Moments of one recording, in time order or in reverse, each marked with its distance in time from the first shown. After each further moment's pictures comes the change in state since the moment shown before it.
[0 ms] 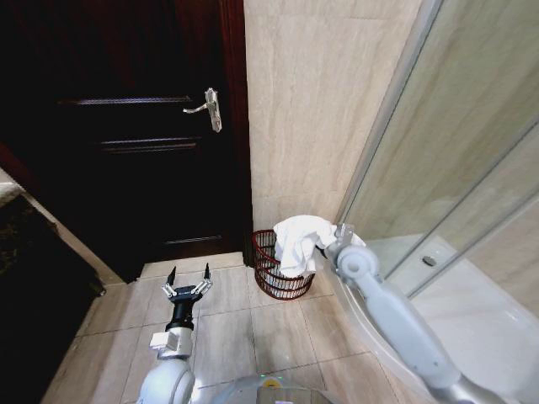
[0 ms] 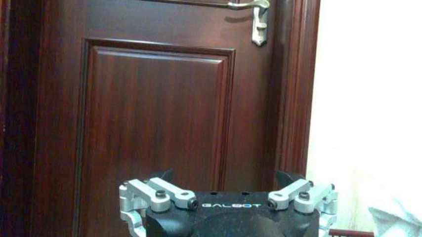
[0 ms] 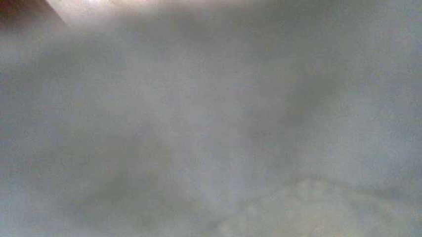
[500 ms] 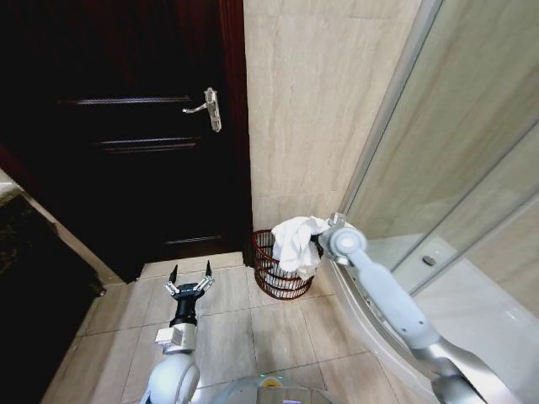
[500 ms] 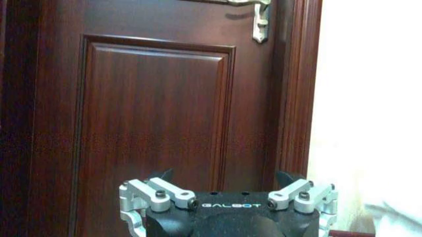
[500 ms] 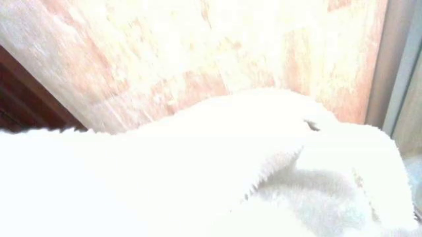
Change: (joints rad) left arm -0.042 0.002 0.018 0.032 0.000 0.006 -0.011; right arm 0.140 0.067 -0.089 -0.184 -0.105 0.105 0.008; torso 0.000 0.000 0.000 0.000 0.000
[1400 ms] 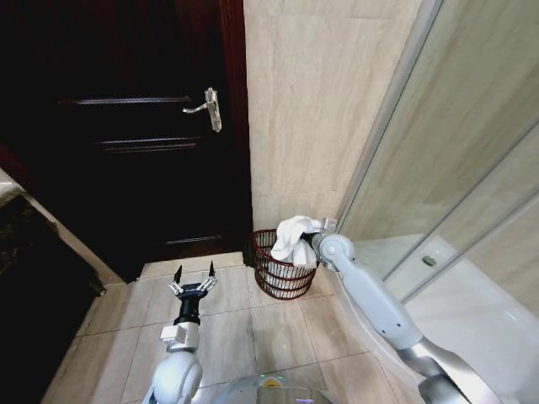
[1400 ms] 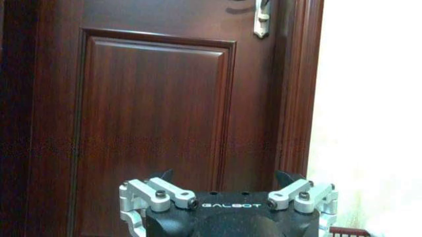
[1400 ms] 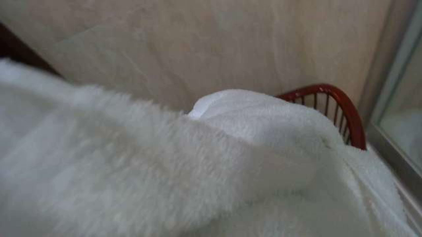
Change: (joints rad) left arm -0.020 0.005 0.014 0.022 -0.008 0.000 -0.014; right arm -0.034 0.027 -0.003 -0.066 0.058 -0.099 0.031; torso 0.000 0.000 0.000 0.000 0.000
